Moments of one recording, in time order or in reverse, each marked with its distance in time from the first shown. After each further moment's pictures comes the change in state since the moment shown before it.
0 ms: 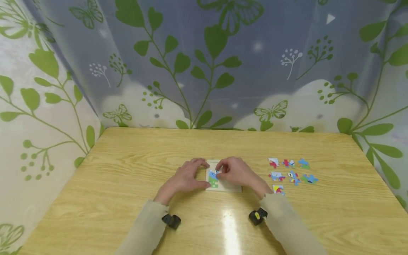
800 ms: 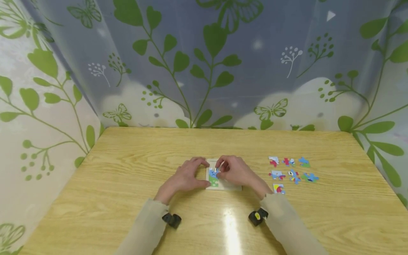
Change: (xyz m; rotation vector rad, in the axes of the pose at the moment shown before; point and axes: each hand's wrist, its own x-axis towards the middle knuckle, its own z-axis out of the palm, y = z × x) left_hand 0.002 0.001 0.000 0.006 0.003 -0.004; right_hand -0.001 0.000 0.003 0.084 0.035 0.027
